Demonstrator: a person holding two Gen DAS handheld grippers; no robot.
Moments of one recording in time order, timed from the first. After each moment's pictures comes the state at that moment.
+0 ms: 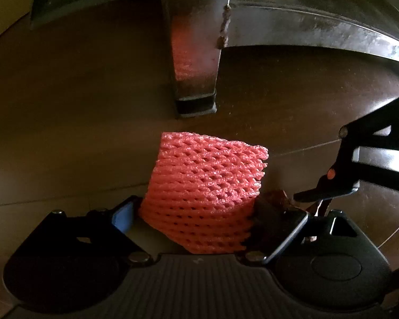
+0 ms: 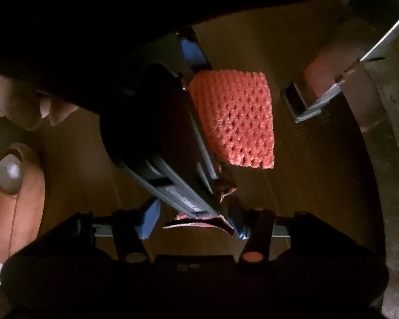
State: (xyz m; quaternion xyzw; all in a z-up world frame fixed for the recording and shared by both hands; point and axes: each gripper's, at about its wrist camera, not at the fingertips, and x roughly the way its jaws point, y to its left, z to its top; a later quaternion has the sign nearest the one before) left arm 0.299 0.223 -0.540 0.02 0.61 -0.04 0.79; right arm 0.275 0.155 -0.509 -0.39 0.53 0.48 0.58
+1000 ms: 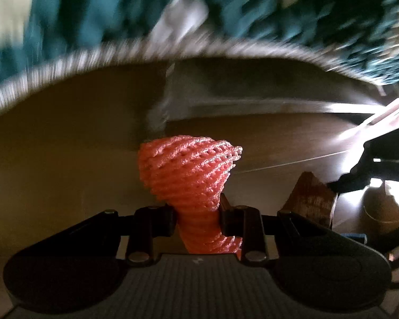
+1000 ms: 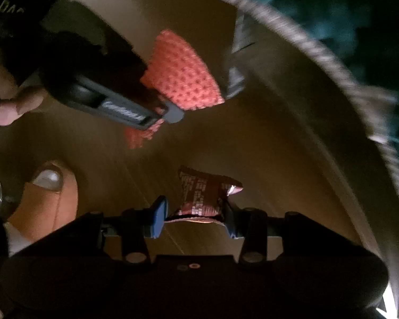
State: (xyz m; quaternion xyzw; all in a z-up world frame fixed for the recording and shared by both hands) left arm 0.271 0.210 -0.389 -0.06 0.58 -0.09 0.81; right arm 0.268 0.067 -0.375 -0.28 0.55 0.40 0.68
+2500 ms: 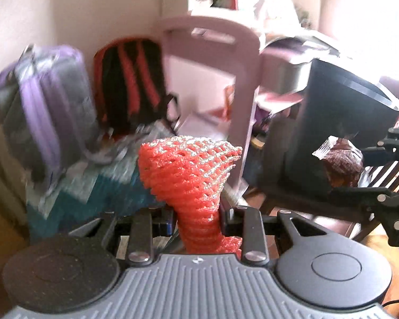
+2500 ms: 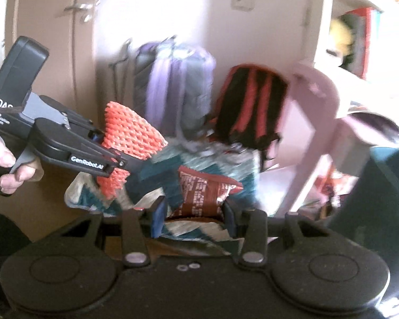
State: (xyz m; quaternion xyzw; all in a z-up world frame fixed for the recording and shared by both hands) left arm 0.172 -0.113 0.122 0.09 0.33 -0.24 0.91; right arm 0.079 -0.302 0.131 -0.09 0.27 0.15 0.95
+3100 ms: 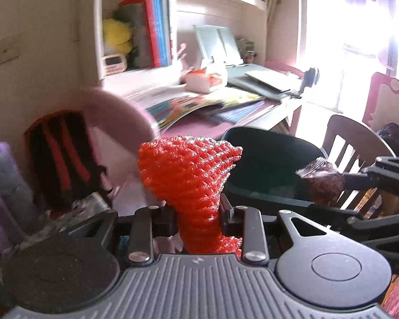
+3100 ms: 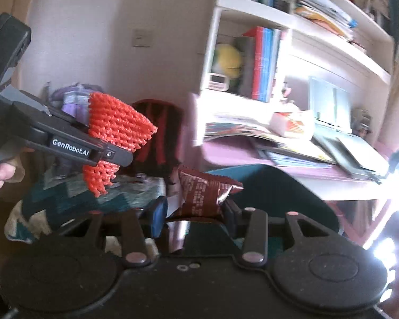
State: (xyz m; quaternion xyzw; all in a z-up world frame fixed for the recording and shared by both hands) left arm 0.183 -0.310 0.219 0.10 0.27 -0.33 0.90; right arm 0.067 -0.463 0.188 -0.06 0.22 0.01 0.97
